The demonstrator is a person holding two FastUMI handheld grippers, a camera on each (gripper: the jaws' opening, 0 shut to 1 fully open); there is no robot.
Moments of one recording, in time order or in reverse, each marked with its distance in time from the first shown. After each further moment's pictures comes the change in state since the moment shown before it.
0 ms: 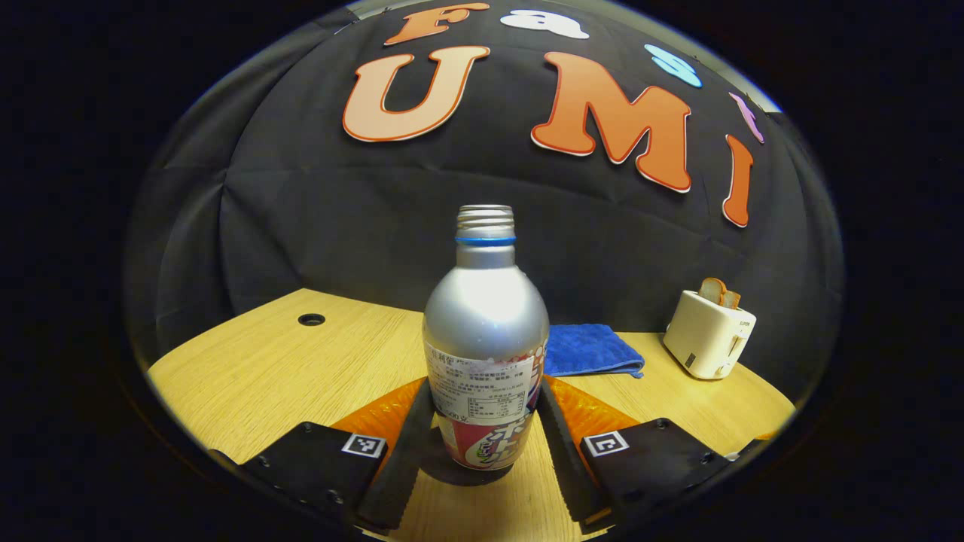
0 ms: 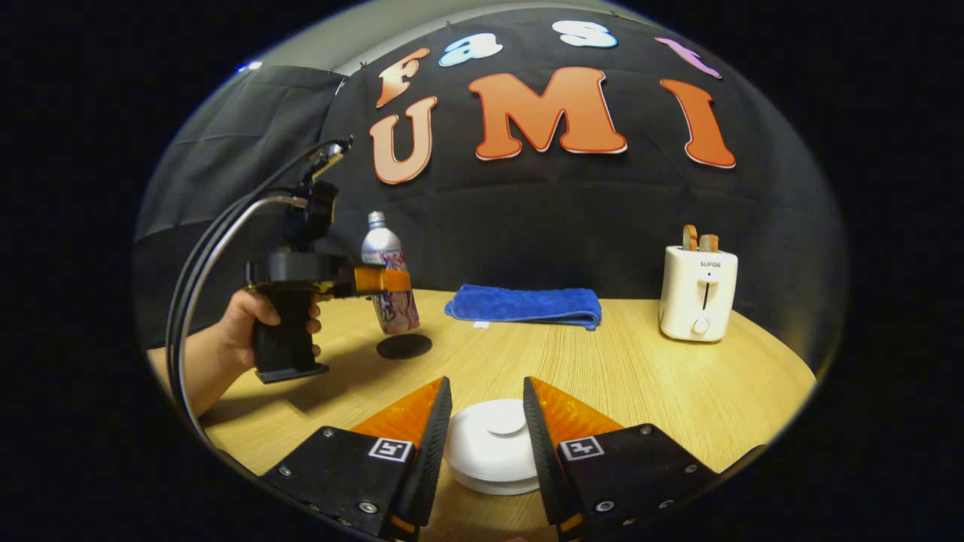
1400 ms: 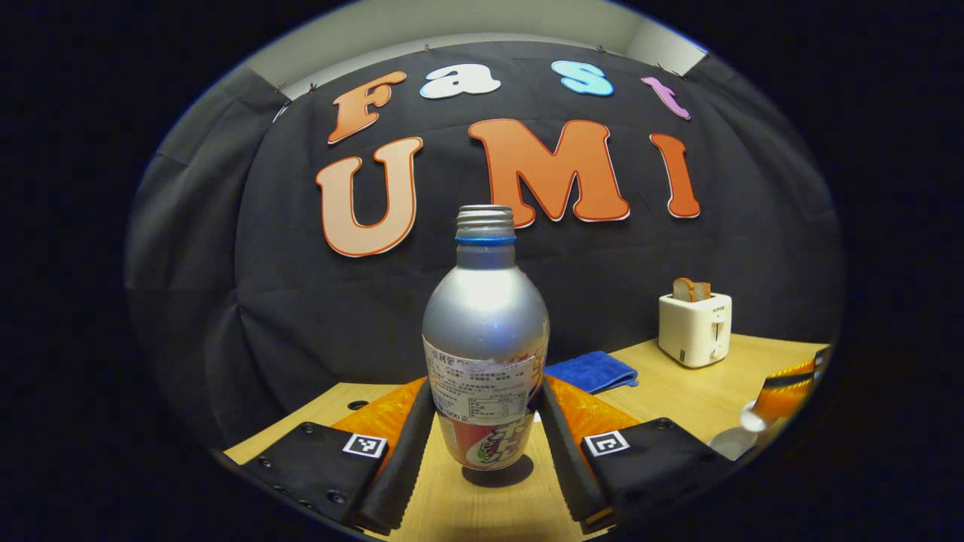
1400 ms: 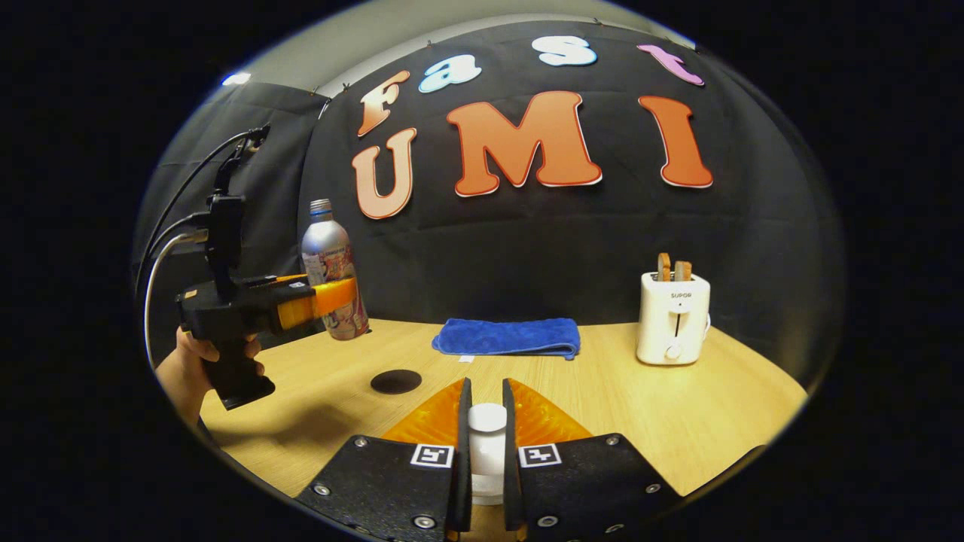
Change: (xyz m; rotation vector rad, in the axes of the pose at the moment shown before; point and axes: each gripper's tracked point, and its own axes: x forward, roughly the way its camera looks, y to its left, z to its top) left arm -0.085 -0.032 0.075 0.249 -0.253 -0.009; right arm -0.012 -0.020 0.033 0.048 -0.030 -0.063
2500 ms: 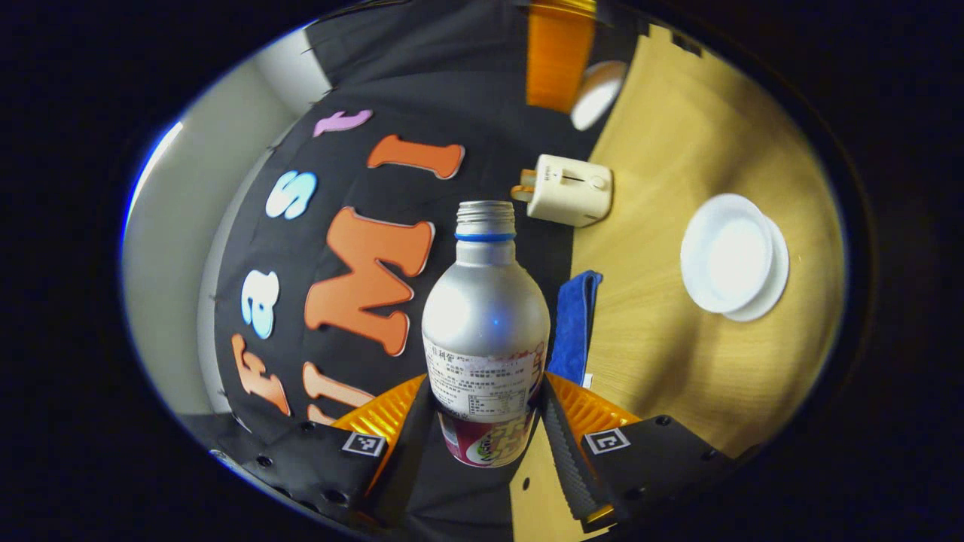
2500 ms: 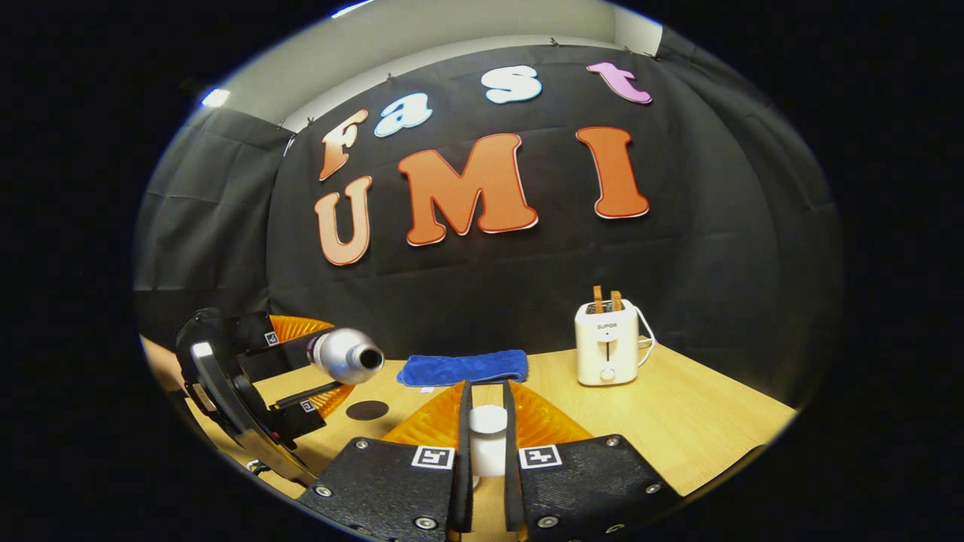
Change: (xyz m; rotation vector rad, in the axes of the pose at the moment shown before) left arm -0.031 -0.115 0.007 1.145 -0.206 -0.108; right arm -0.055 -0.054 0.056 0.053 -0.152 -0.118
